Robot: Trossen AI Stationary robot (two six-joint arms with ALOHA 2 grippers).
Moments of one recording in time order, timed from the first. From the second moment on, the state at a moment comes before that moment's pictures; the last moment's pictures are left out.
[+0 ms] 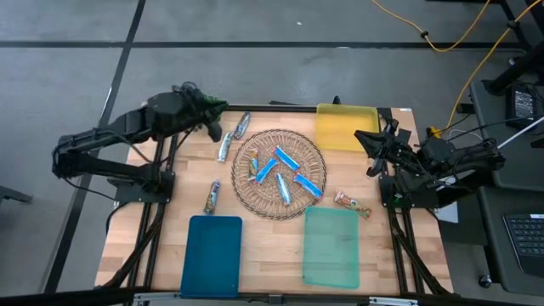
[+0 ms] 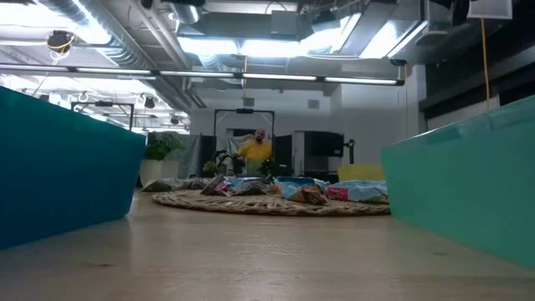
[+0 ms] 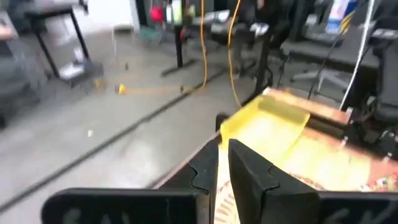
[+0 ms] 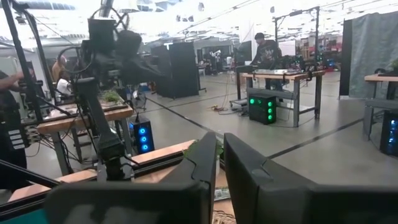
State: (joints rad) left arm 0.28 0.97 1.16 -0.48 -0.41 -0.16; right arm 0.25 0.46 0.57 0.08 0.72 0.00
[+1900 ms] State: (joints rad) left arm 0.52 1.39 0.72 -0.55 -0.13 -0.44; right arm 0.25 0.46 0.57 -0.10 0.72 0.12
